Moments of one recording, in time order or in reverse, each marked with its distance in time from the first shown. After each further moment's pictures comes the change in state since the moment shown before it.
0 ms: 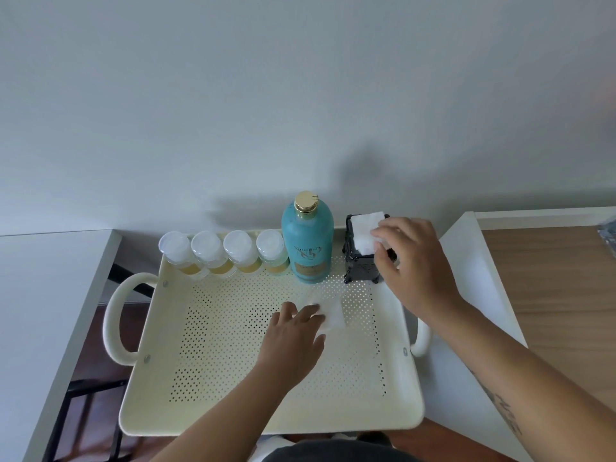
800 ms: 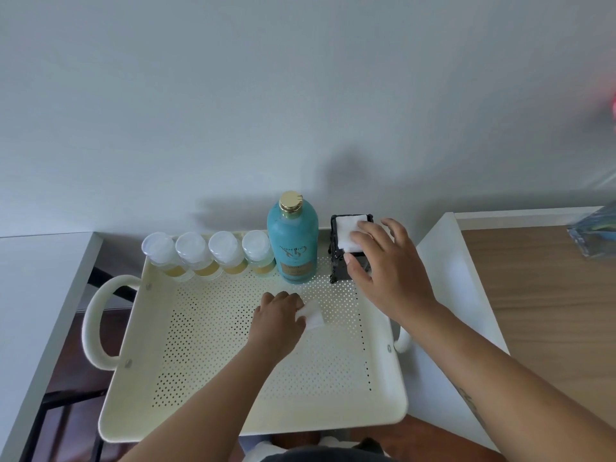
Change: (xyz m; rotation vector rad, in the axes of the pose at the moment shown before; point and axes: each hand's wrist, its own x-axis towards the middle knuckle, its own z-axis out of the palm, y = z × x) left_hand 0.030 -0.001 -0.012 -0.203 -0.009 -0.207; right_hand -0.009 -0.003 0.007 -0.203 -0.148 0.020
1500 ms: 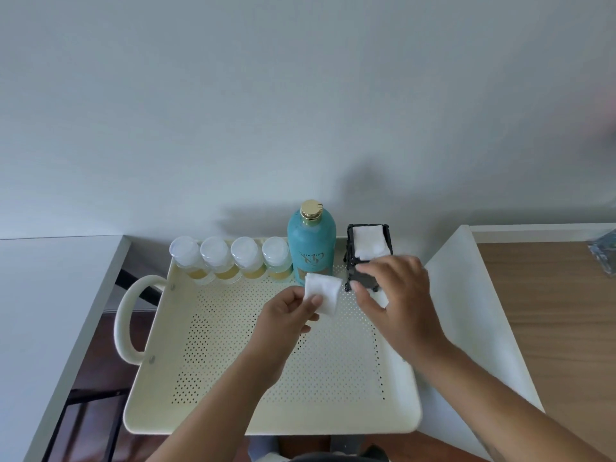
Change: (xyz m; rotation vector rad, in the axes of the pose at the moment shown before) left_hand -0.041 0.016 -0.056 -1.224 -0.035 -0.165; right_hand -0.029 -0.031 -0.011 0.269 0.219 -0.040
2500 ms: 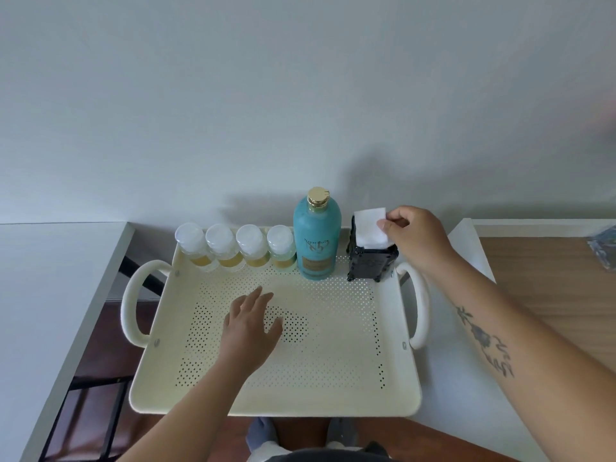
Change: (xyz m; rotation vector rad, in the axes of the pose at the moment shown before) left_hand 0.010 -0.075 -0.066 1.172 0.262 0.211; right_hand 0.077 0.027 -0.014 0.294 -0.245 0.604
